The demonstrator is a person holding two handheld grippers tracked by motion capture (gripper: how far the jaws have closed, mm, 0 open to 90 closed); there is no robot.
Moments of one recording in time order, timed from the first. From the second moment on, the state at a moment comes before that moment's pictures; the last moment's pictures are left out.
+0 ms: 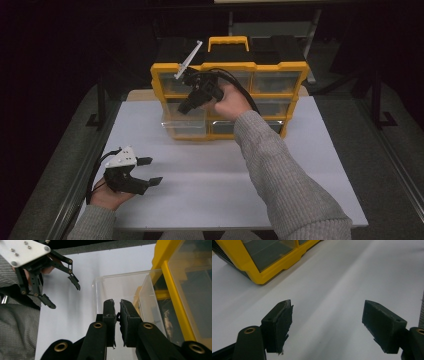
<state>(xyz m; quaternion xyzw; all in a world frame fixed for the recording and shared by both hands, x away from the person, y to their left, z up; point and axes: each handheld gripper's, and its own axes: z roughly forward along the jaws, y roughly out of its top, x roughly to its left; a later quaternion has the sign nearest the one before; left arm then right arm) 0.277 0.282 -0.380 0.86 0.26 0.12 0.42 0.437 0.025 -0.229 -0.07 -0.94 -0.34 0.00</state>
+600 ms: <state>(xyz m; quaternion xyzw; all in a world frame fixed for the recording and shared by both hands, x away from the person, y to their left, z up) 0.277 0.283 -0.380 0.86 0.26 0.12 0.42 0.446 0.026 -0.255 -0.09 -0.94 -0.33 0.01</state>
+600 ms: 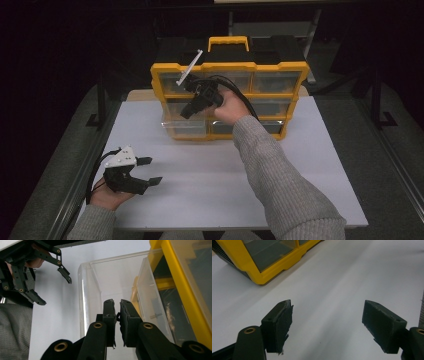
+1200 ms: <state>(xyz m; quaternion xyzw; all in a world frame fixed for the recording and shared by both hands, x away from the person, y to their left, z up) 0.277 0.283 -0.379 0.86 0.26 0.12 0.42 0.448 0.020 -0.266 -0.10 -0.94 -0.32 0.01</state>
